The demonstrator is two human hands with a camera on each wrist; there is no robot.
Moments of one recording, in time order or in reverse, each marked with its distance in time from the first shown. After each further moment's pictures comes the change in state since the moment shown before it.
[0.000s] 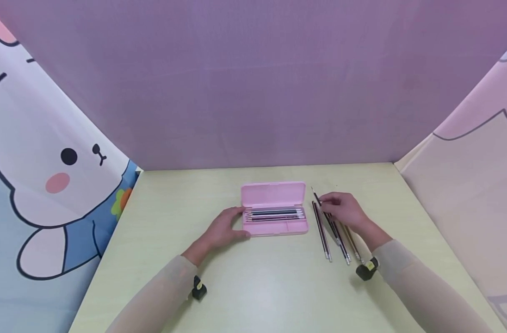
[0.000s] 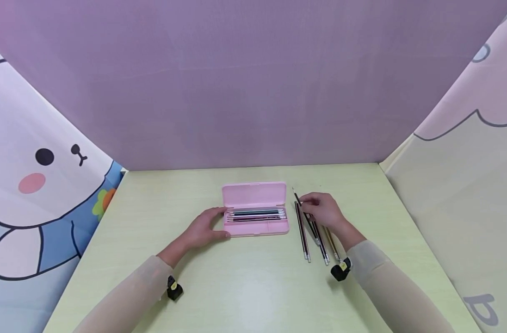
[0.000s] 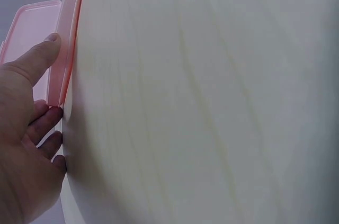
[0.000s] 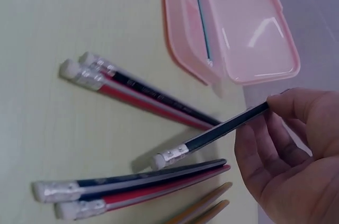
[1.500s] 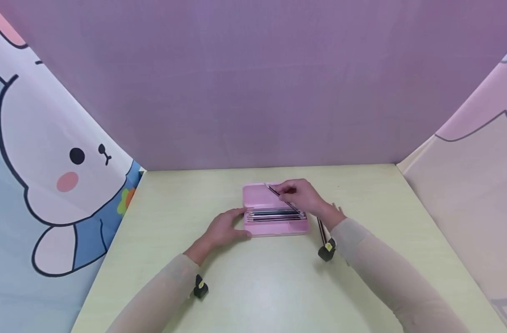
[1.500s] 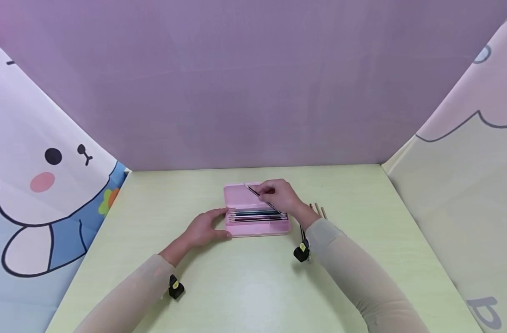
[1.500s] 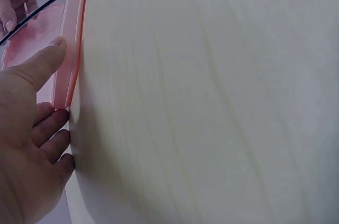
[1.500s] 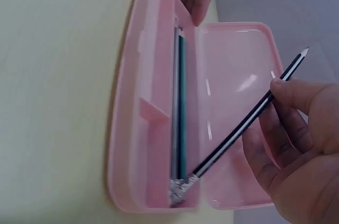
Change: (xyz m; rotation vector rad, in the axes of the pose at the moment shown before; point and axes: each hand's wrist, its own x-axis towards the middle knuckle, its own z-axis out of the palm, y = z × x) left_hand 0.004 0.001 -0.004 0.062 0.009 -0.035; right_hand 0.063 -0.069 0.080 -0.118 -0.123 -0.202
